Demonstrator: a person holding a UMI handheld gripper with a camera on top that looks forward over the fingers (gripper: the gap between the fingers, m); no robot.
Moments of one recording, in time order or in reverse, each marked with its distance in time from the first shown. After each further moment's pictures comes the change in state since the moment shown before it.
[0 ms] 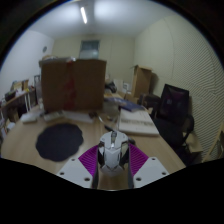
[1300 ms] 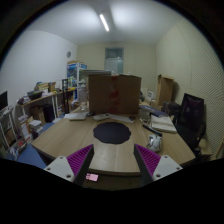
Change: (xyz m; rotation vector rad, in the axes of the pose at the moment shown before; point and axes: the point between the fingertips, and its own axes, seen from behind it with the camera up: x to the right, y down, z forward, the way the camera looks) arm -0.132 0.009 -0.187 0.072 -0.263 -0.052
